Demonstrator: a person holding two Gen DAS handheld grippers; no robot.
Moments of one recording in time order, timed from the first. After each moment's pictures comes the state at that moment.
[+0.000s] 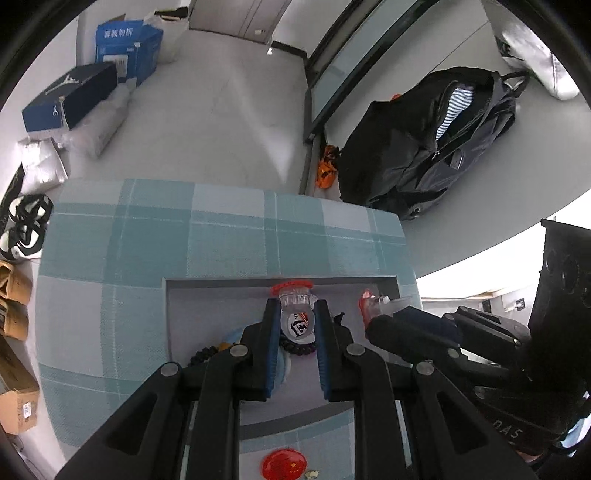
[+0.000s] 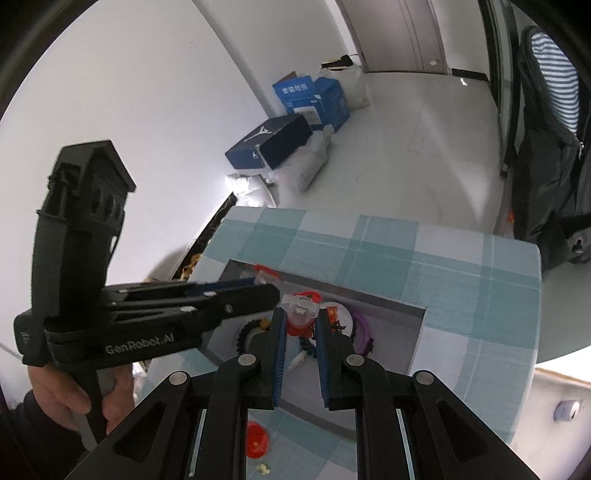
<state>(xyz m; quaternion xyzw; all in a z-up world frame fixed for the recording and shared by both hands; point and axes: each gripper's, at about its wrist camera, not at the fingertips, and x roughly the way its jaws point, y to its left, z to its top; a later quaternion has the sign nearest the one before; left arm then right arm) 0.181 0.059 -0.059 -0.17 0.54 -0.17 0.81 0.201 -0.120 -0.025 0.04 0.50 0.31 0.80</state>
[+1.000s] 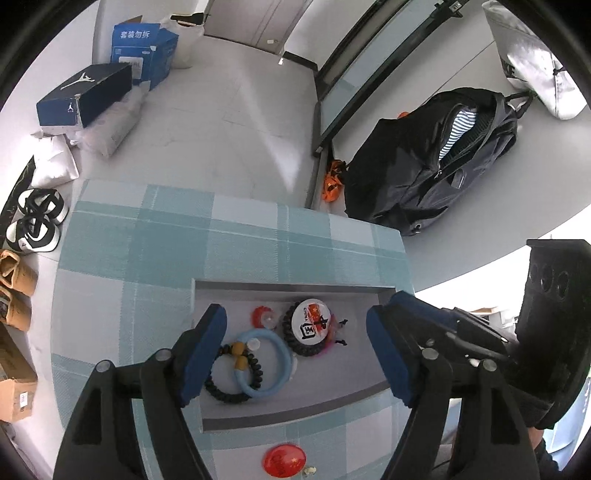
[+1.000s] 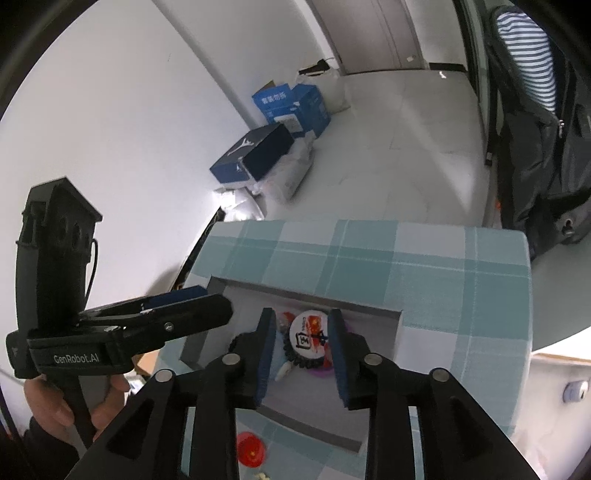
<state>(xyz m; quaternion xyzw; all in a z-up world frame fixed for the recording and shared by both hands) 0.173 0.073 -0.046 -0.18 0.52 -0.15 0.82 0.207 -0.137 -0.026 0.07 0.50 0.28 0.82</state>
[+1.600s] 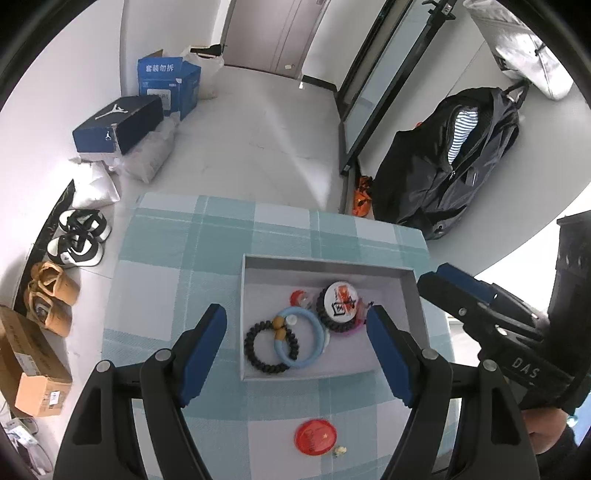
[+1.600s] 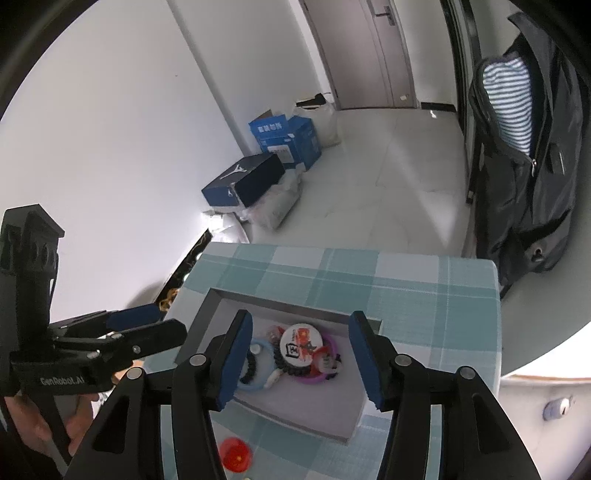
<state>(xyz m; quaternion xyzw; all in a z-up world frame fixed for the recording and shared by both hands) 0.128 0.078 -0.032 -0.13 0.48 -0.09 0.86 0.181 -0.138 -0.004 0.04 0.44 0.26 0.86</state>
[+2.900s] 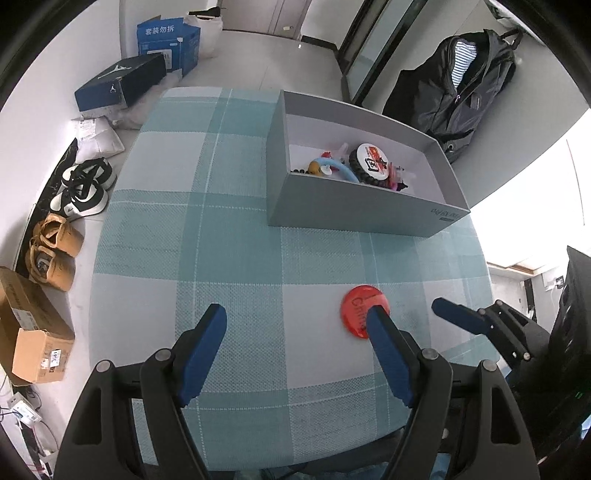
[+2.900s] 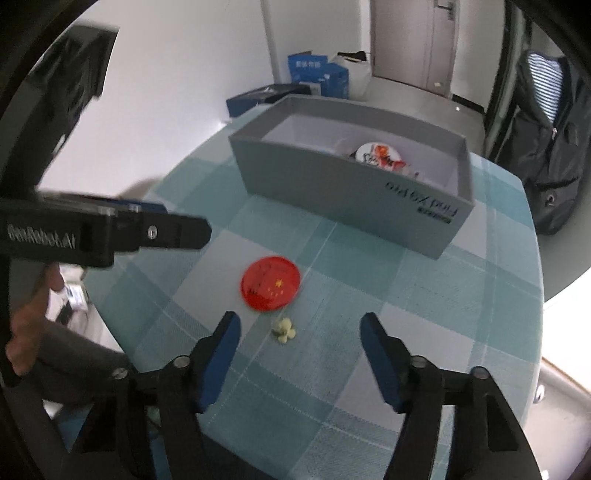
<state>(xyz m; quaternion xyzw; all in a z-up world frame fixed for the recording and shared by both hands) 0.057 0.096 -0.095 -0.10 0.55 -0.11 0.82 0.042 -0.095 -0.092 -0.12 0.48 0.27 0.82</state>
